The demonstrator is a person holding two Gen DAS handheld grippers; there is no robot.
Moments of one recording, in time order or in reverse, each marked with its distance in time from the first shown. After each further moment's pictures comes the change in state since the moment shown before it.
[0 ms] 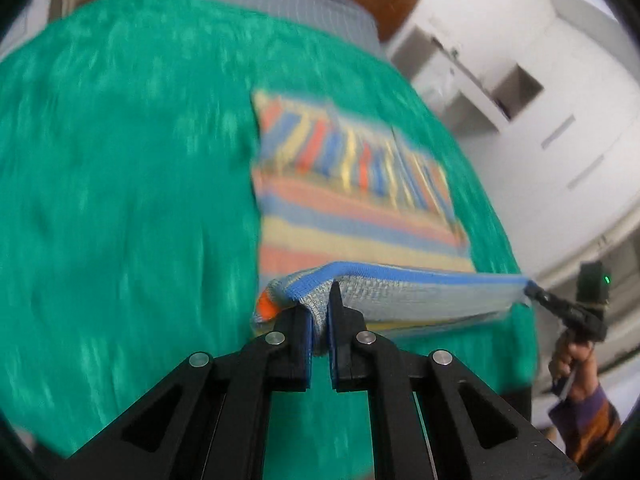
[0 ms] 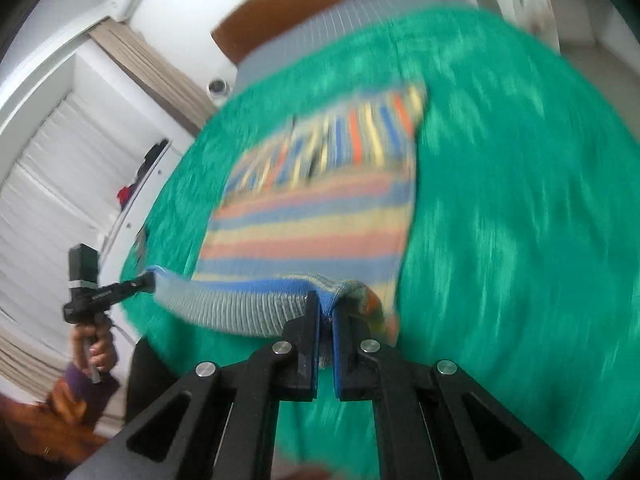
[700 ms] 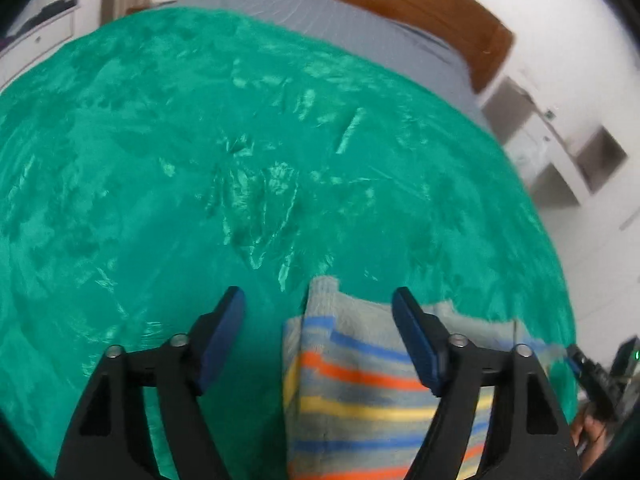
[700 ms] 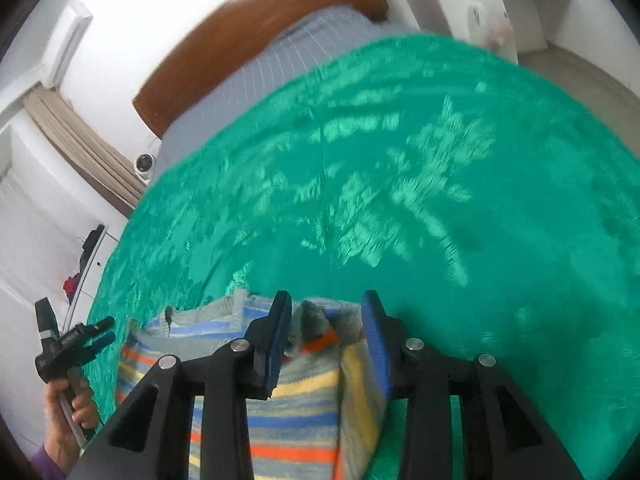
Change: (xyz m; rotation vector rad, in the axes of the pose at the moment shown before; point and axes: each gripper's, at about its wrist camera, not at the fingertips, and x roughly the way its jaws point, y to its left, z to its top) left arm 0.160 0.047 0.215 -0.113 -0.093 0.230; right arm 0.173 -0.099 0.240 0.159 -0.158 -0.158
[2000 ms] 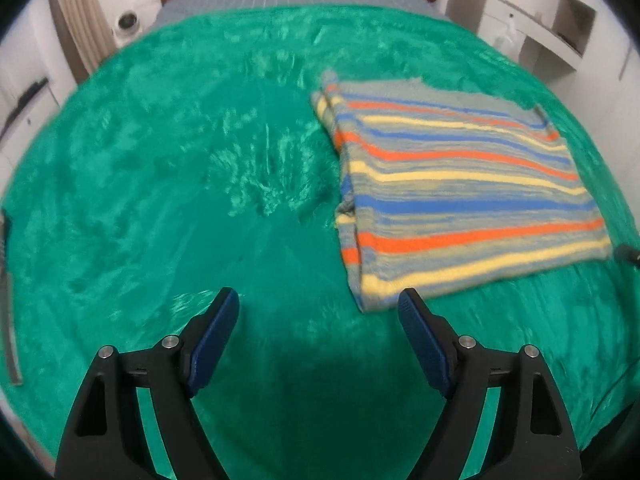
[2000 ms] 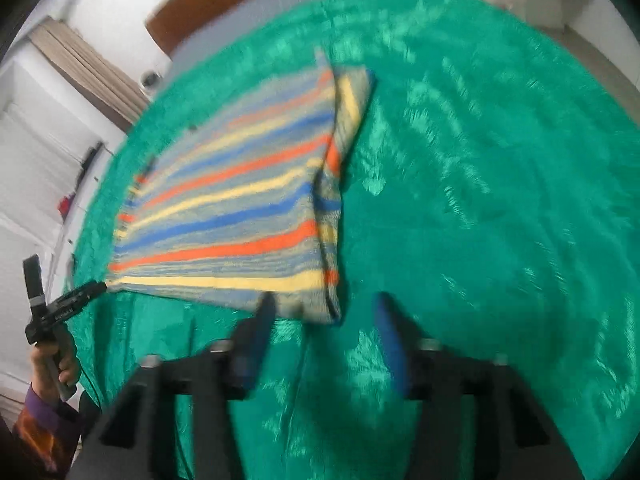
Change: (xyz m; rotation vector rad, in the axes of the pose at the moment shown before) left arm -0.102 0.003 -0.180 0.353 0.090 0.190; right arm -0.098 0.001 -0.159 -0.096 0.203 -0.027
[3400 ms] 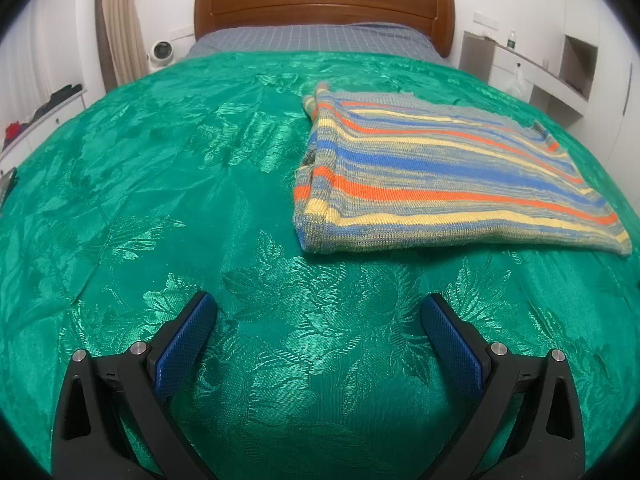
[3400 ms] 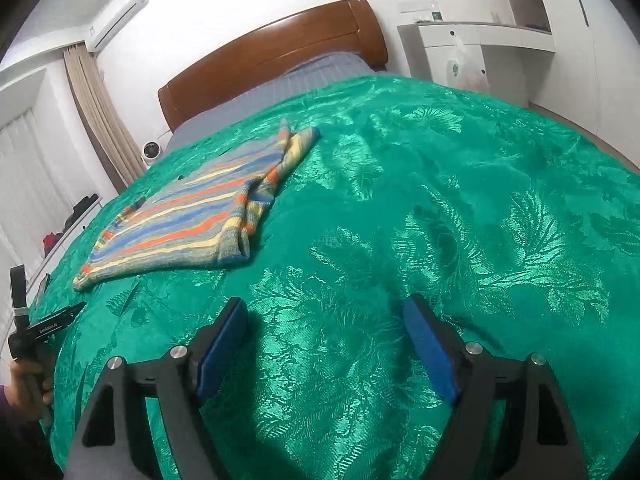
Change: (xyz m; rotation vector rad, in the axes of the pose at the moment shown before) left arm 0.039 -0.032 -0.062 -0.106 -0.235 0.041; right arm -0.010 -0.040 -0.085 -0.050 -0.386 -0.098
